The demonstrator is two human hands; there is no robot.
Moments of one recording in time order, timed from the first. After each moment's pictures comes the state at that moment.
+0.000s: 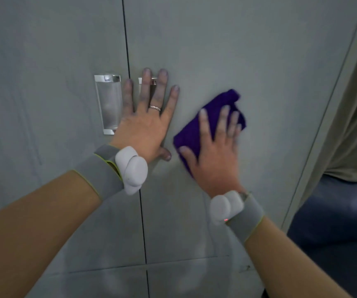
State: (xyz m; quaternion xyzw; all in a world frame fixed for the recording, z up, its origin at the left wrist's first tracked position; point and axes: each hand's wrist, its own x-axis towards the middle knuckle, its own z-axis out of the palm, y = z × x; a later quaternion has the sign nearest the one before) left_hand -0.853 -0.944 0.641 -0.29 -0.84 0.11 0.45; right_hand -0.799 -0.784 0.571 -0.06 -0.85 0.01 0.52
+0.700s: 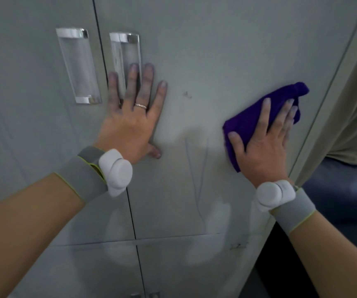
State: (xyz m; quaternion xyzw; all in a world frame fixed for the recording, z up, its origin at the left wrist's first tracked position) left_hand -0.848 -0.934 0.594 -0.30 -0.83 0.13 0.45; right_hand -0.768 -0.674 0.533 -0.13 -0.85 0.07 0.51
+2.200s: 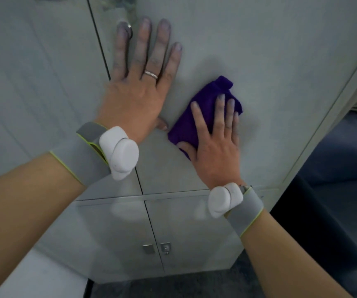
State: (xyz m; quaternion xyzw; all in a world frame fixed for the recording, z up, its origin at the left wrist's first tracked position) left_hand -0.841 -0.933 0.519 -0.36 -0.82 0.14 0.42; right_hand -0.787 -0.774 0.397 -0.02 -0.87 0.03 0.48
